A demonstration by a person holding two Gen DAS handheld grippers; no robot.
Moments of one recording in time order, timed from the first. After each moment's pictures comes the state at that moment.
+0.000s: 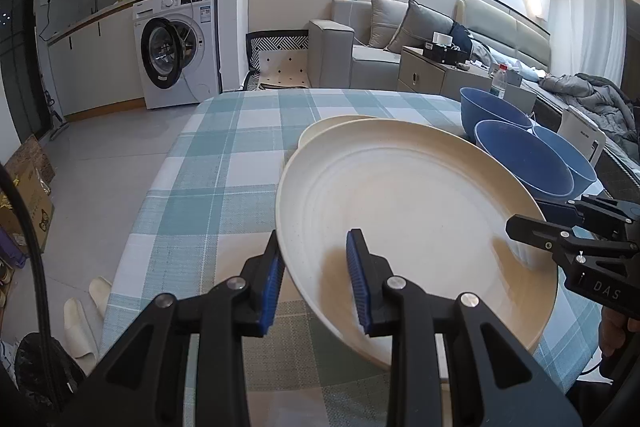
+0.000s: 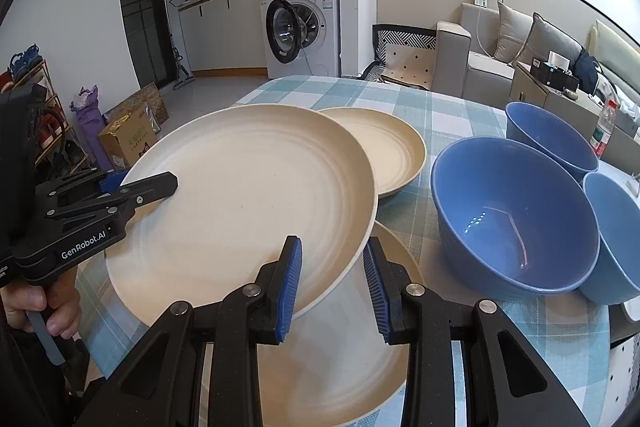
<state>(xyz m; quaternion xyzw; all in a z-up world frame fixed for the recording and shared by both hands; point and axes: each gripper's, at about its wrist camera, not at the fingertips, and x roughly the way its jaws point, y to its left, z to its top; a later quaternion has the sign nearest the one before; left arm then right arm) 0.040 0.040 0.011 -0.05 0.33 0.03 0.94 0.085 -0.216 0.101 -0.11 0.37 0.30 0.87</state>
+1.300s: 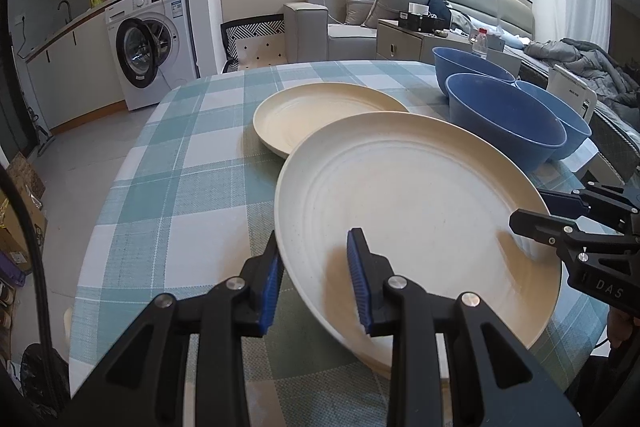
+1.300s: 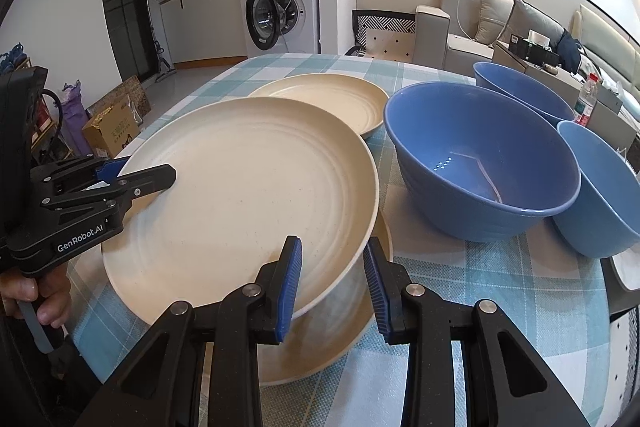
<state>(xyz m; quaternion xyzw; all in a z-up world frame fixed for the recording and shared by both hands) 0.046 -0.001 -0.012 -0.01 0.36 0.00 0.93 0.074 -0.253 0.065 -0.11 0.39 0.26 0.87</state>
